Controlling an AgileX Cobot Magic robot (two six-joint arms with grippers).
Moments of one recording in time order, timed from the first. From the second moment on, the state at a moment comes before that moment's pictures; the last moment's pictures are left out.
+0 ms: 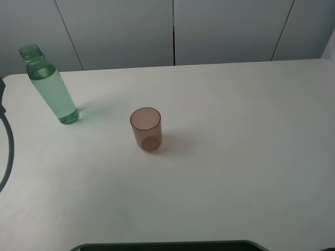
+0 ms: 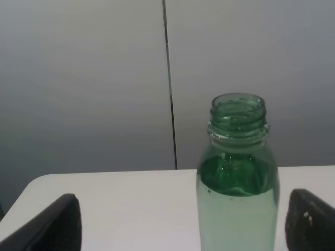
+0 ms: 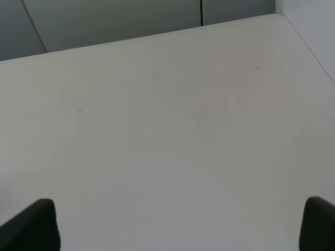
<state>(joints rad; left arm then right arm) -0.09 1.21 0.00 -0.06 -1.09 0.06 -0.06 0.00 -0.51 -0.01 1.11 0.12</state>
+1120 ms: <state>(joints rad) -0.09 1.84 -0.38 0.14 -1.21 0.03 -0.06 0.00 -0.51 -0.01 1.11 0.12</state>
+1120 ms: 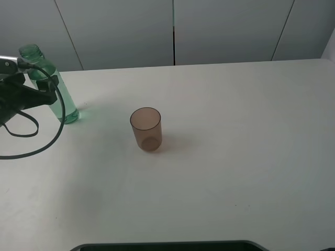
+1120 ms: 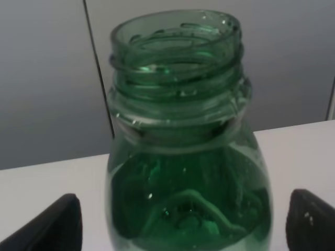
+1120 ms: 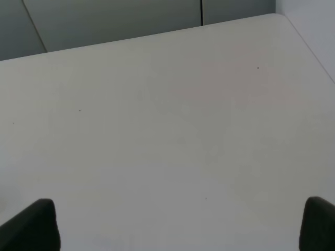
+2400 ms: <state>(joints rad) -0.09 2.03 -0.51 0.22 -1.20 0.03 -0.06 0.00 -0.51 -0.01 1.11 0.12</state>
